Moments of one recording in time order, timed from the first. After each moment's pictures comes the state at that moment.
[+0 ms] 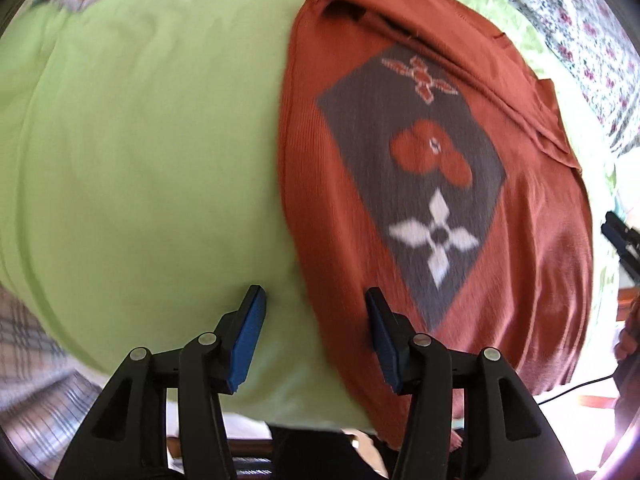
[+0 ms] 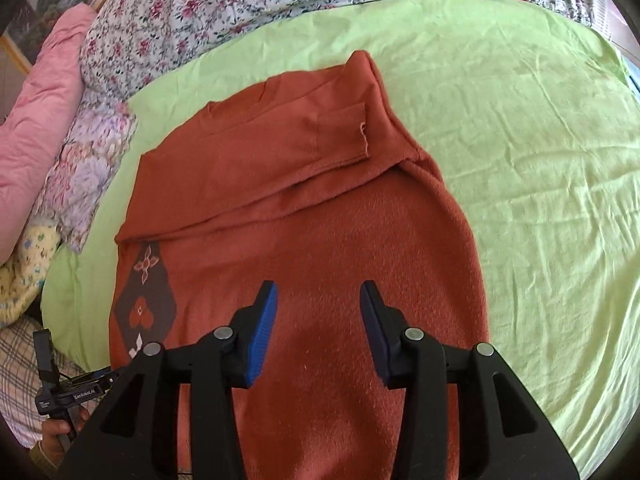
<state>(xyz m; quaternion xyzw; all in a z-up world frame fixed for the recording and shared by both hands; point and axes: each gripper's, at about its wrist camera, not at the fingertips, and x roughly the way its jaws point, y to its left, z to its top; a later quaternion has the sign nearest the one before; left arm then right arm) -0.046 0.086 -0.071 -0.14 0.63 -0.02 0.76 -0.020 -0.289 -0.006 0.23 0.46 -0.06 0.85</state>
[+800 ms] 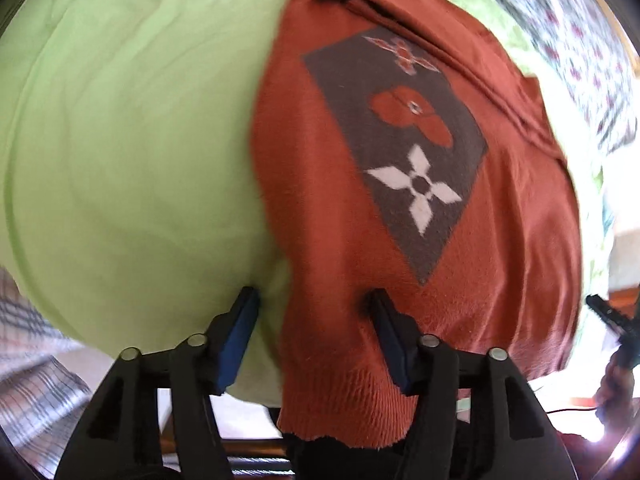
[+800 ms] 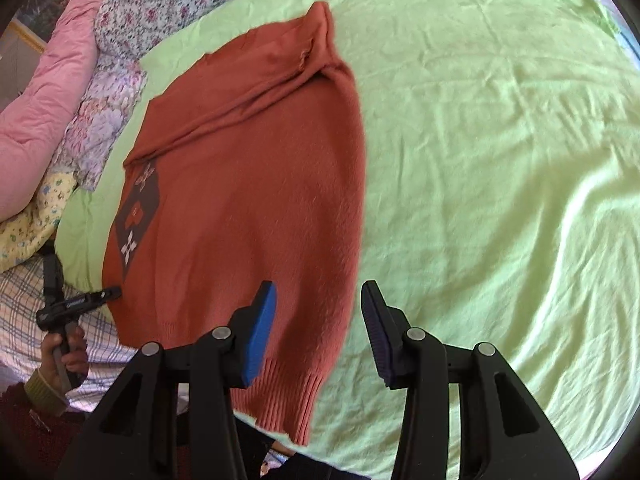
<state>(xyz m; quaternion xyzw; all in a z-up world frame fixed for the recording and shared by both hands) -0.084 0.076 -0.077 -0.13 0.62 -0.04 0.77 -0.134 -0.330 -0.036 0.23 0.52 -0.01 0.82</state>
